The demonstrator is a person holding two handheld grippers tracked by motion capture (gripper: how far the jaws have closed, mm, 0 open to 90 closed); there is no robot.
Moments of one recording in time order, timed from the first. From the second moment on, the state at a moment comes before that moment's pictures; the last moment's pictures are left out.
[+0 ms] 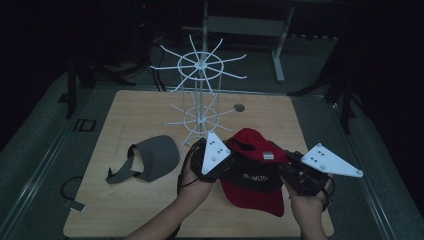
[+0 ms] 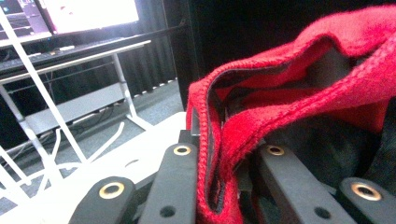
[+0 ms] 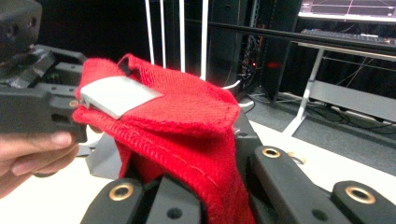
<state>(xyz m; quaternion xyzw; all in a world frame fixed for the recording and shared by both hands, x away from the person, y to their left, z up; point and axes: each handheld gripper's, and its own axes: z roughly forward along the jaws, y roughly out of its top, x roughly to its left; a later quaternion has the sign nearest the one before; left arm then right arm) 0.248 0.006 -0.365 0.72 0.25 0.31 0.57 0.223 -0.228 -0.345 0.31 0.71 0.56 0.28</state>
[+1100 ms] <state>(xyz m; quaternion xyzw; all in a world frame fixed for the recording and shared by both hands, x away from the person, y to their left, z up) 0.238 0.015 -0.351 0.73 0.19 0.29 0.59 0.196 -0.259 -0.352 0.19 0.76 0.59 0.18</state>
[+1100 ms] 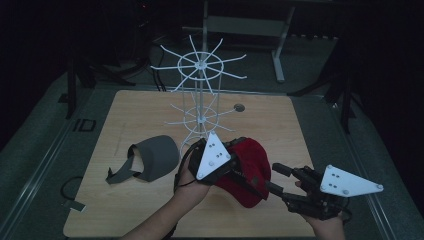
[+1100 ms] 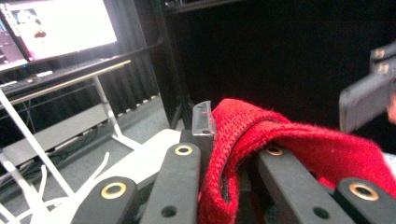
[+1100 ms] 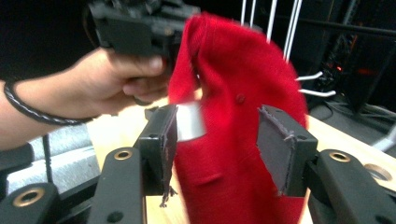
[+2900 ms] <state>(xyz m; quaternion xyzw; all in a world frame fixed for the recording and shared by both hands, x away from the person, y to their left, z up) 0.236 0.061 -0.371 0.76 0.12 0.22 0.60 0.214 -0.254 -0.339 0.22 0.75 0.58 0.21</state>
